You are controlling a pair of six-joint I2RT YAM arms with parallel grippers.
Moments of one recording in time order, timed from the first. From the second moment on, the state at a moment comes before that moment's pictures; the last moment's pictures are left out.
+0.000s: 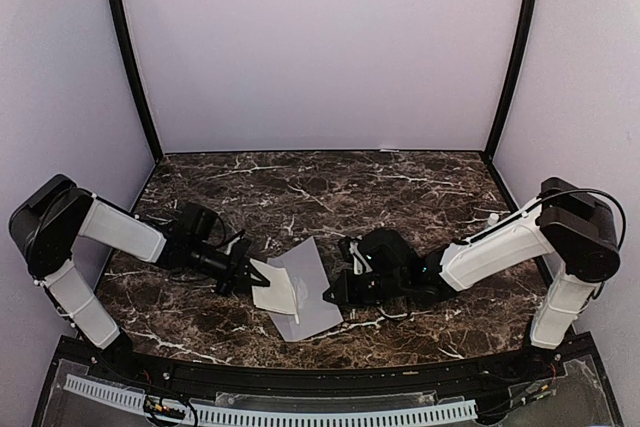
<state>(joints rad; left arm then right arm) -0.50 1.63 0.59 0.14 0.90 -1.03 1.08 1.74 0.77 0.27 -0.18 0.93</state>
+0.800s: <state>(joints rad) -0.51 1.67 0.68 -0.05 0.77 -0.79 1.08 1.74 0.78 0.26 -0.18 0.92</state>
